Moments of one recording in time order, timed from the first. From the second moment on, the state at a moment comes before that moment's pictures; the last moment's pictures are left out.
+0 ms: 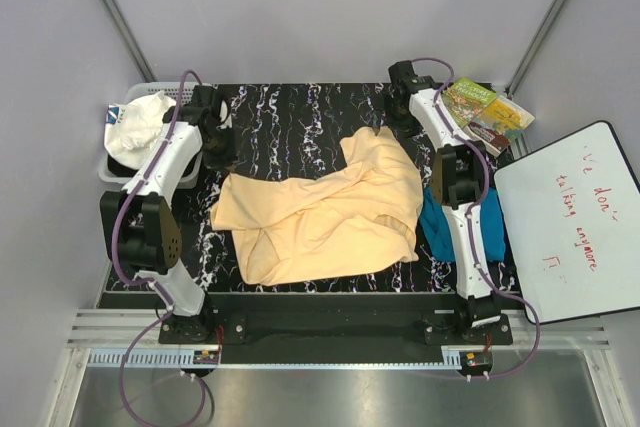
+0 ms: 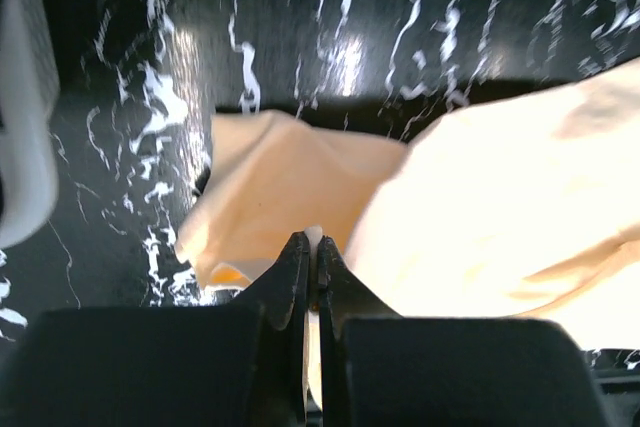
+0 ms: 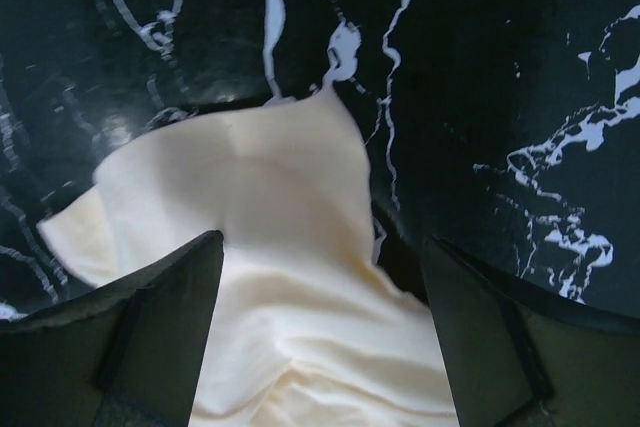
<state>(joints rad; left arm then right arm) -0.10 1.69 1.51 -0.98 0.06 -0.23 0.24 2.54 2.42 -0.99 0.03 0.34</state>
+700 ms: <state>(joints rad) -0.10 1.69 1.47 -1.00 0.07 -0.21 0.21 2.65 2.49 -0.91 -0.07 0.35</state>
